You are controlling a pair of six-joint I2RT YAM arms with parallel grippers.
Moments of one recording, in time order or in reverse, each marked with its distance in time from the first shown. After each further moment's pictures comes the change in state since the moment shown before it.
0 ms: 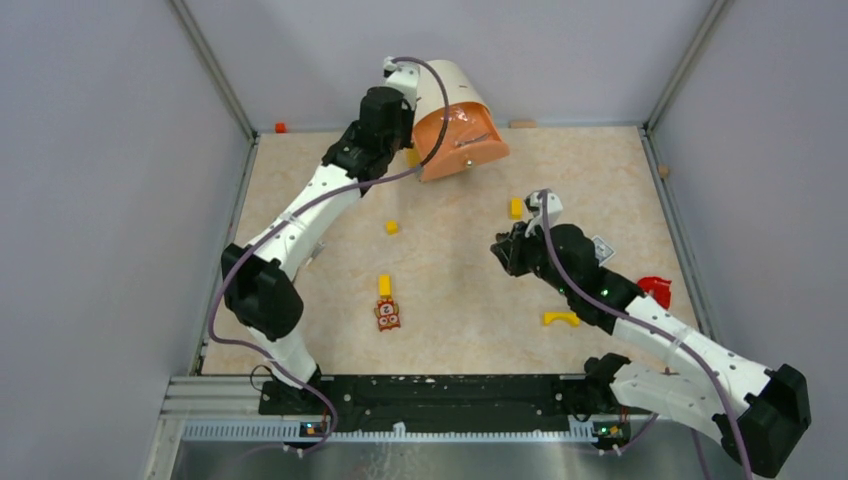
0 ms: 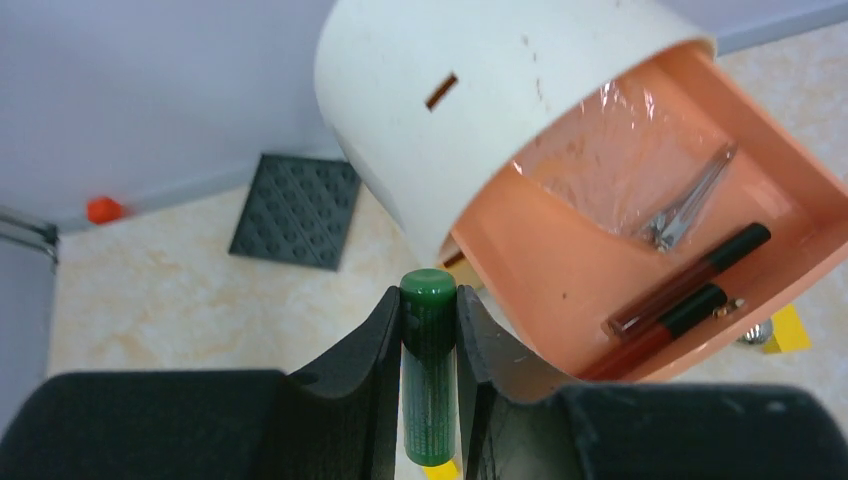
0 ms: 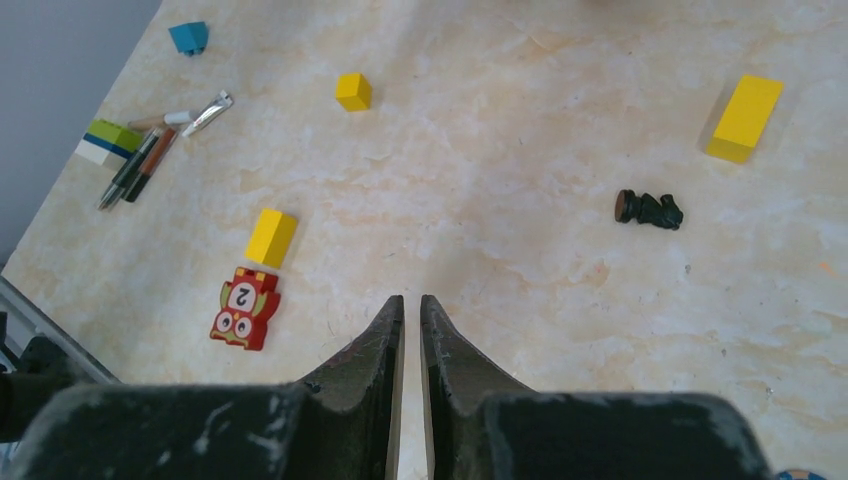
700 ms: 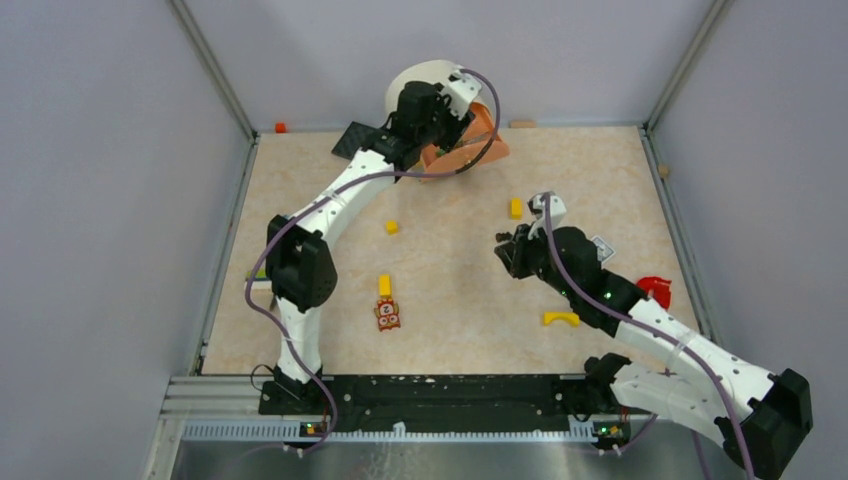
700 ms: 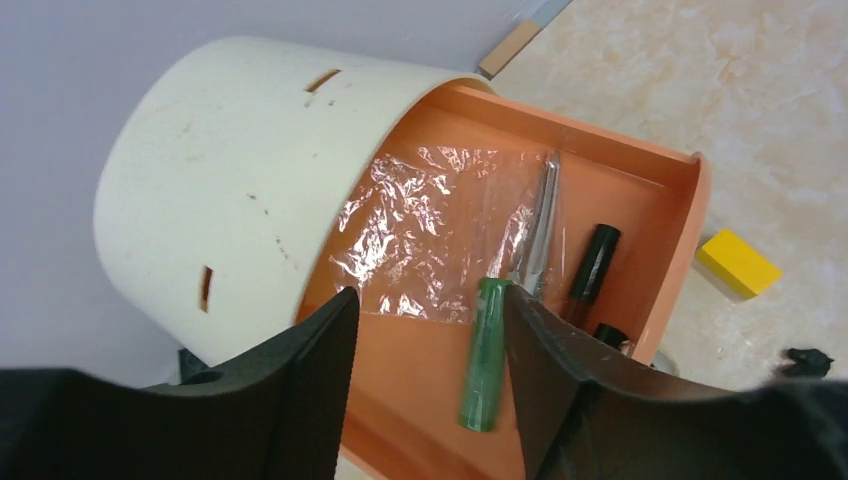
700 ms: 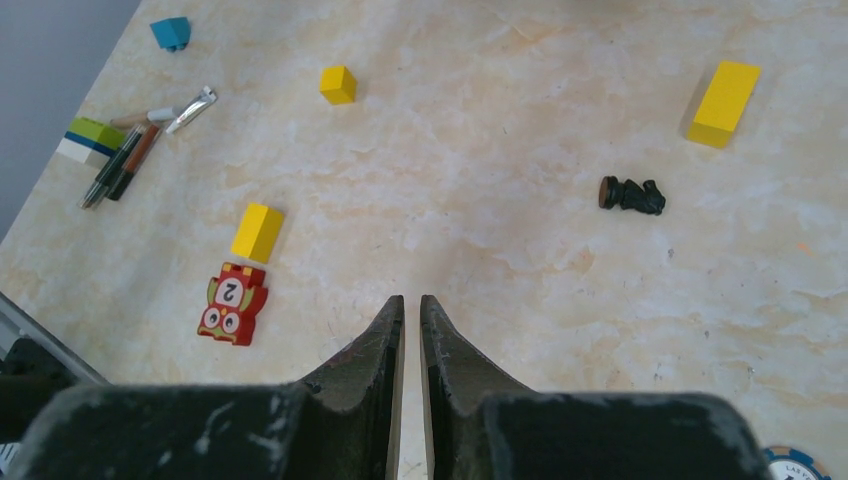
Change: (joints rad) left arm -0.042 0.260 0.257 0.068 0.340 0.373; right arm 0.000 -0.033 -0.010 -0.028 0.025 0.000
